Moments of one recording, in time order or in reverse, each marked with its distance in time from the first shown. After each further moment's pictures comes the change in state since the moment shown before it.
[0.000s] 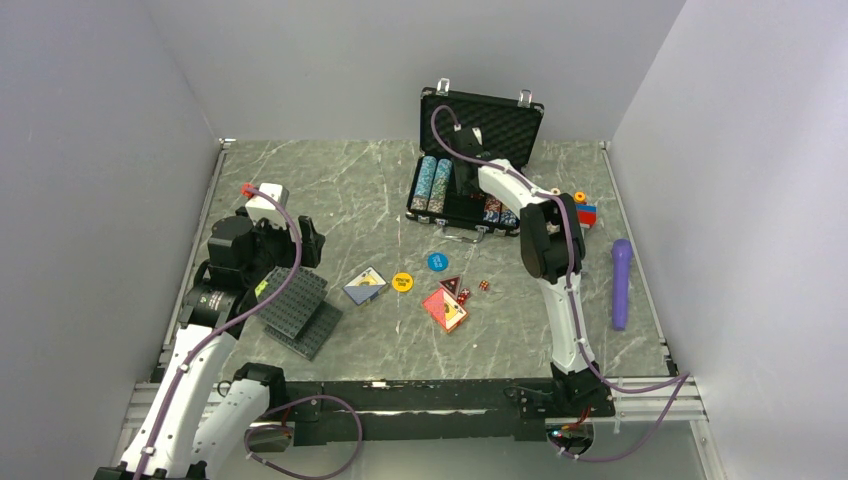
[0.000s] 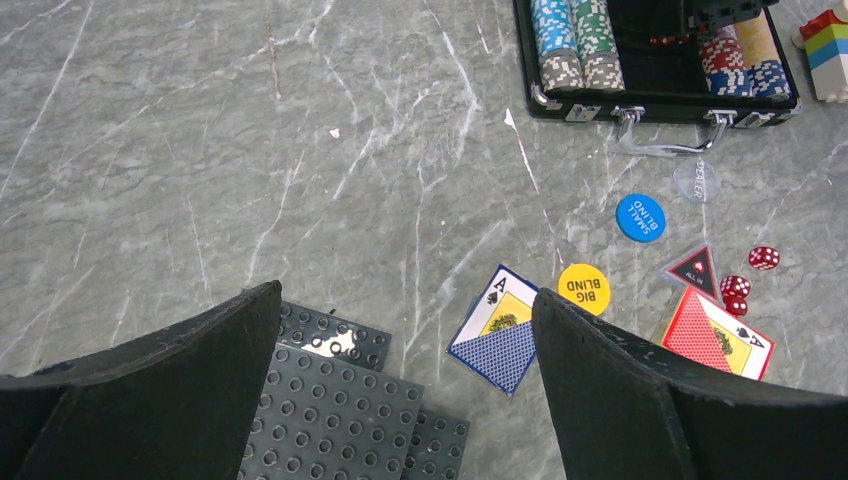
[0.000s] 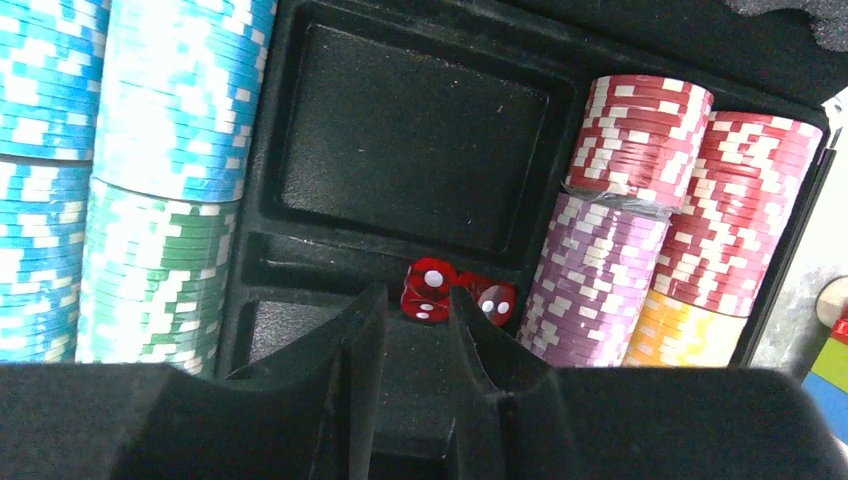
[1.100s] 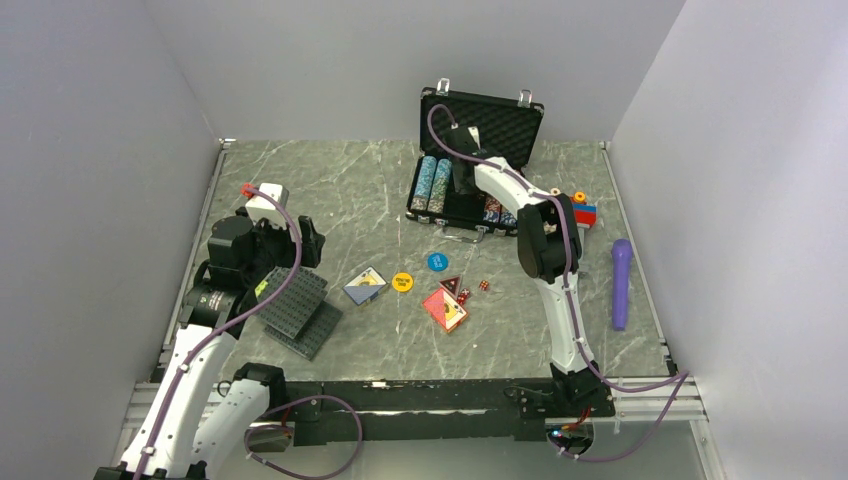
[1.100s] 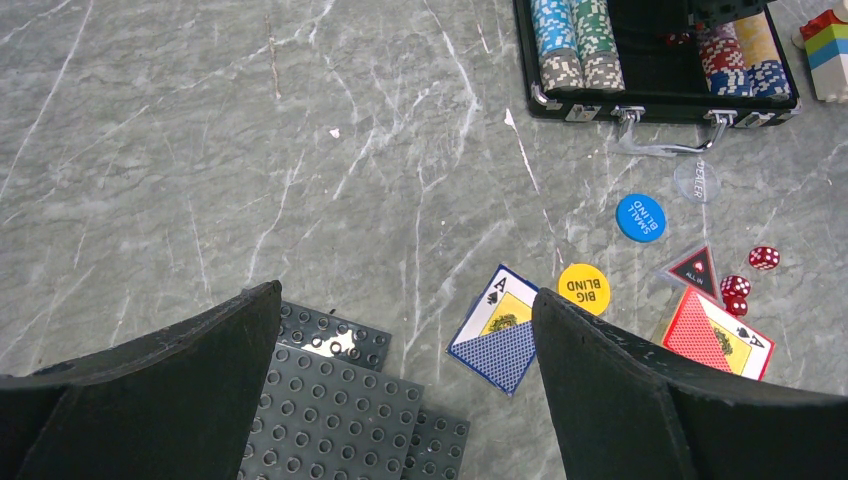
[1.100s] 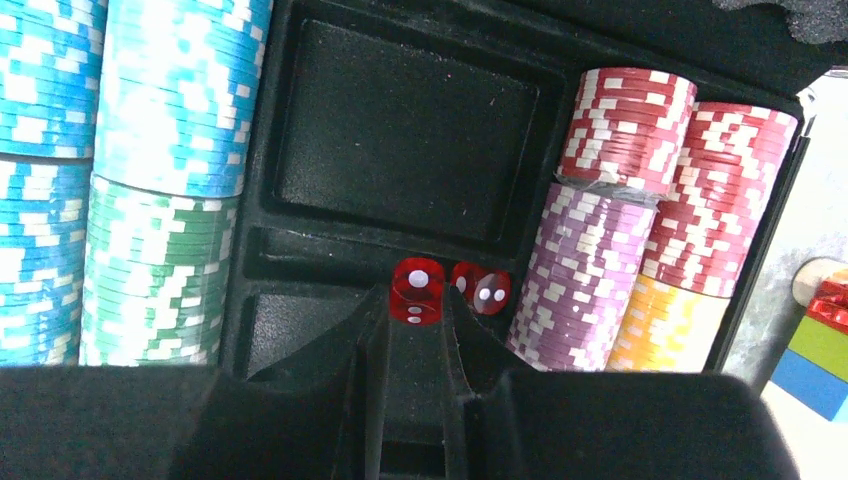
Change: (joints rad) left arm 0.000 0.000 0.000 0.000 0.000 0.000; right arm 0.017 0.022 0.052 -0.052 0.053 0.007
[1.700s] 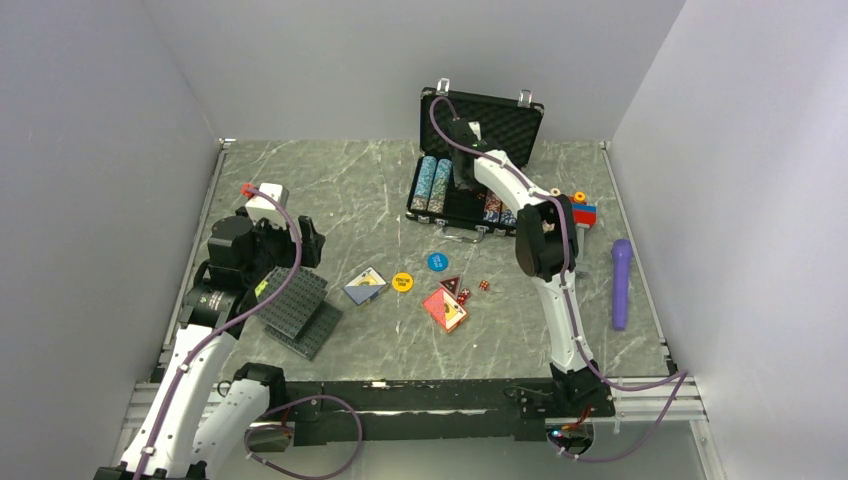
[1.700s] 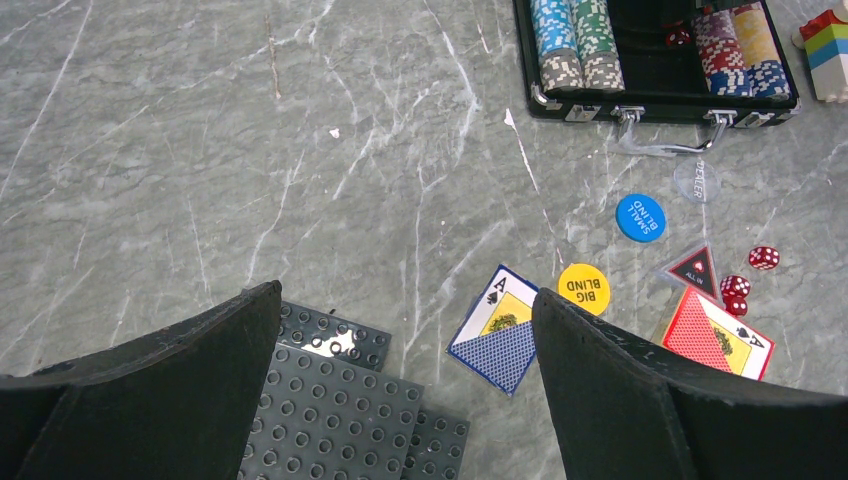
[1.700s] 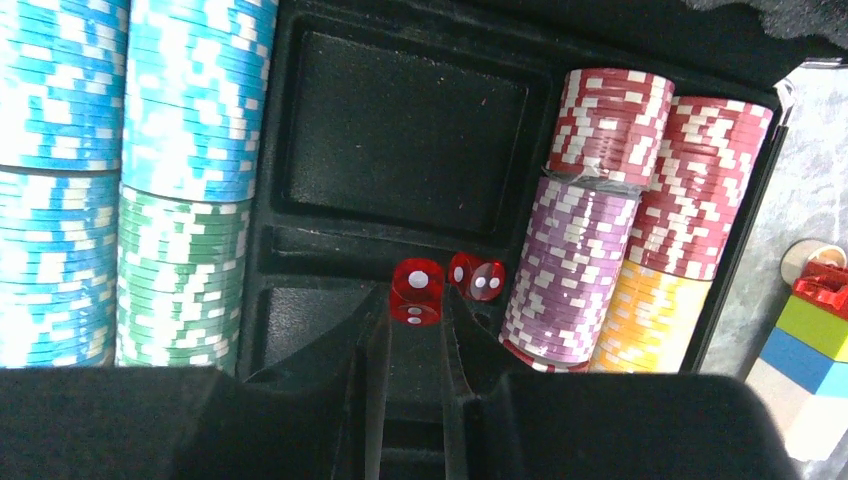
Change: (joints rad) left arm 0.000 0.000 0.000 0.000 0.000 0.000; right arm -0.002 0.036 0.140 -0.138 -0.002 0.044
